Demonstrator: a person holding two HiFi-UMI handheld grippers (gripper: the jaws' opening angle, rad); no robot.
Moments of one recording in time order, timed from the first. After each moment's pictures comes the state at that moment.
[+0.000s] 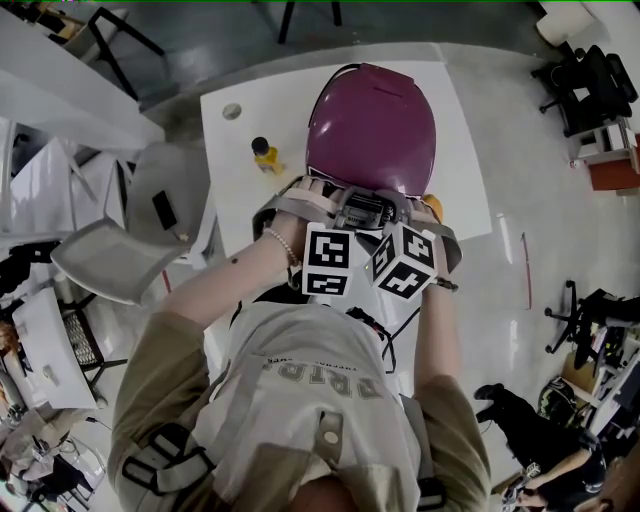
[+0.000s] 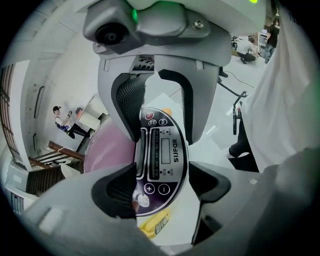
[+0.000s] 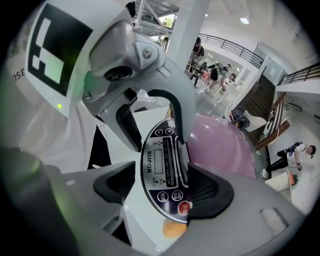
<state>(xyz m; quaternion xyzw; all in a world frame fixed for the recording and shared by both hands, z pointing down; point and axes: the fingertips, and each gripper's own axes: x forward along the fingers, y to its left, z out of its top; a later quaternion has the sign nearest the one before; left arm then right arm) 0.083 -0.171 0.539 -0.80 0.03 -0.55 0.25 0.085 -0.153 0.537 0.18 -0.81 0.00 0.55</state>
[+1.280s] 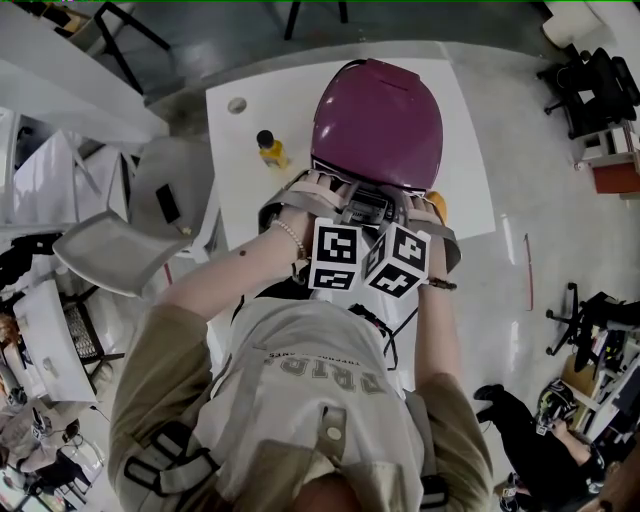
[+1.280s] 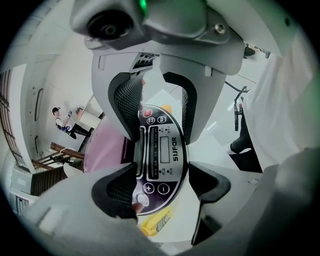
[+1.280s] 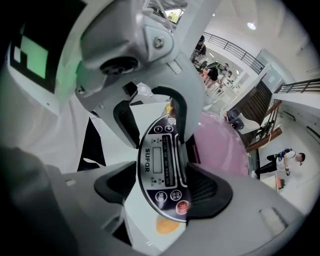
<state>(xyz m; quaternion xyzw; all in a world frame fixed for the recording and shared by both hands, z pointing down) 0.082 -0.171 0.543 -0.78 0.04 -0.56 0.26 0.093 -0.153 0.551 0.20 -0.78 -0.04 0.59</state>
